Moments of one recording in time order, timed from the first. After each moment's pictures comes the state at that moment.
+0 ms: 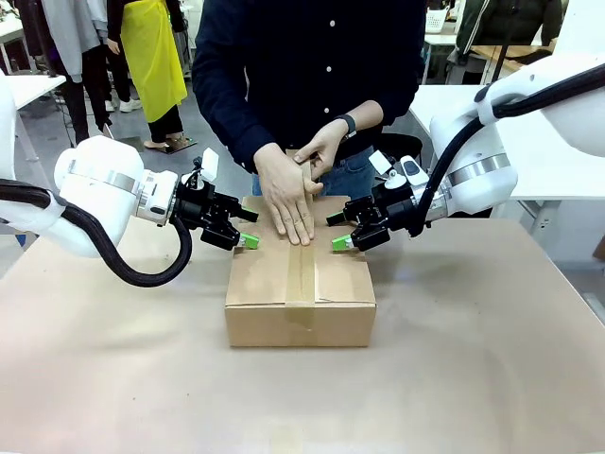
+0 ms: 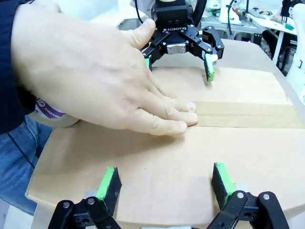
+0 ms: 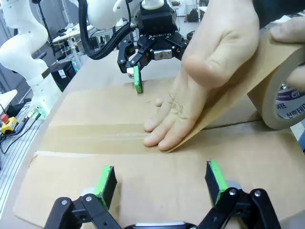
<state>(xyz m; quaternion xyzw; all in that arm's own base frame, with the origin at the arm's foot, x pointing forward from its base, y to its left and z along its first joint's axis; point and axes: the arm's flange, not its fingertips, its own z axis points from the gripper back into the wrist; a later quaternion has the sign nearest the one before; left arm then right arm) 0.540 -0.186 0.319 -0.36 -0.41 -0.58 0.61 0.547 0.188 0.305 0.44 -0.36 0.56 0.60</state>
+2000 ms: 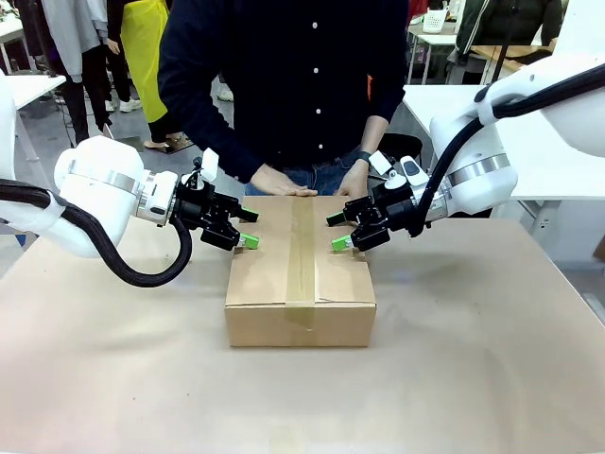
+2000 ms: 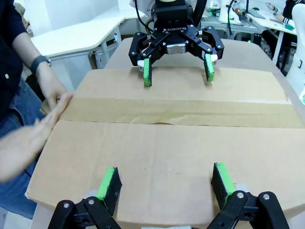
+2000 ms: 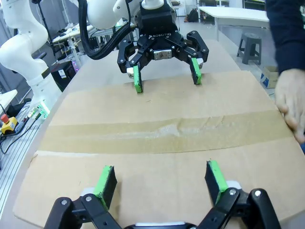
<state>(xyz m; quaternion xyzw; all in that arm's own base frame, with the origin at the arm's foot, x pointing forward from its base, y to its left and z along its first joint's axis) 0.539 -0.186 0.319 -0.36 -0.41 -0.58 0.61 0.547 0.188 0.305 0.44 -0.36 0.56 0.60</state>
